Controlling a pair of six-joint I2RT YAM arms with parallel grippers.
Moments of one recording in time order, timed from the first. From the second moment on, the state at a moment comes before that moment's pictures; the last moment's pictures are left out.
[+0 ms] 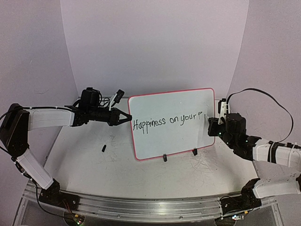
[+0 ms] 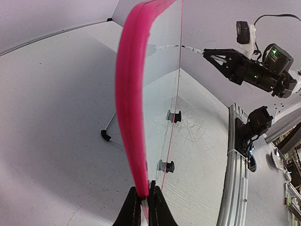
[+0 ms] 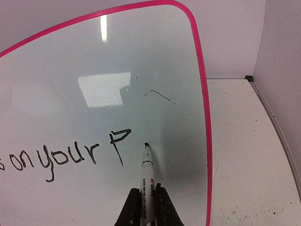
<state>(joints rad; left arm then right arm) -0.52 1.58 1.00 0.12 0.76 -0.15 0.55 1.10 0.52 0.27 0.37 0.26</state>
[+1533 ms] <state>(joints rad) -0.52 1.58 1.00 0.12 0.76 -0.15 0.54 1.13 0.53 0.25 0.33 0.27</state>
